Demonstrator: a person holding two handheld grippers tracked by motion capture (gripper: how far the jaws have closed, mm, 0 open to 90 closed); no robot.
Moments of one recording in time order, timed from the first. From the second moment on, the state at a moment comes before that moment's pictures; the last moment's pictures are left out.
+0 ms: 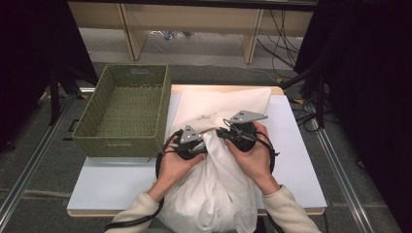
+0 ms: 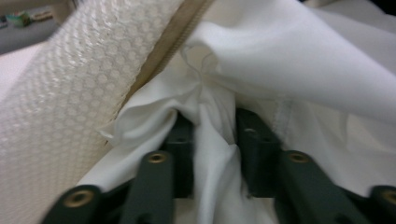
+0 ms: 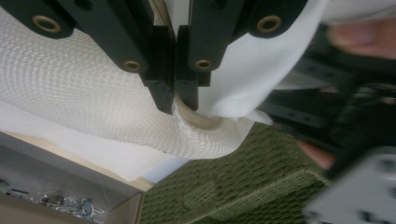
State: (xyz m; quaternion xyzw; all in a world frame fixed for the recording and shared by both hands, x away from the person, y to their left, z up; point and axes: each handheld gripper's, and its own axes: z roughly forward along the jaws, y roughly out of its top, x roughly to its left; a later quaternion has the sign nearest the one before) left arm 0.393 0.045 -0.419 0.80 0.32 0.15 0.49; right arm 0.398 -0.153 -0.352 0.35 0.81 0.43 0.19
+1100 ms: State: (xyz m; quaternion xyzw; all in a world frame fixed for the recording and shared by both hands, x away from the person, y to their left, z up) left arm 0.367 0.030 -0.431 0.82 0.31 0.12 0.47; right arm 0.398 -0.154 -0.351 0.36 0.81 0.42 0.19
